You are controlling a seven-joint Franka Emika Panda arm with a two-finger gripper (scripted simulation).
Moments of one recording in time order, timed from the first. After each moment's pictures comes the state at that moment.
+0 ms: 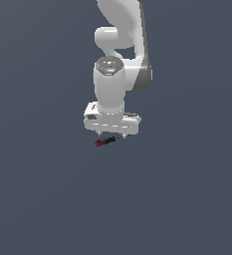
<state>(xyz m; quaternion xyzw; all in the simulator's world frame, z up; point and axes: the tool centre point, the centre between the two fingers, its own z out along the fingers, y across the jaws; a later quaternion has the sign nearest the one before) -0.004 -0.015 0.170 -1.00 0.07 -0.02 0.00</state>
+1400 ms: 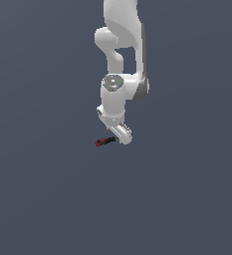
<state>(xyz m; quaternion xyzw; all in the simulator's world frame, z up) -0.064 -0.005 0.091 -0.90 0.43 0.00 0.01</state>
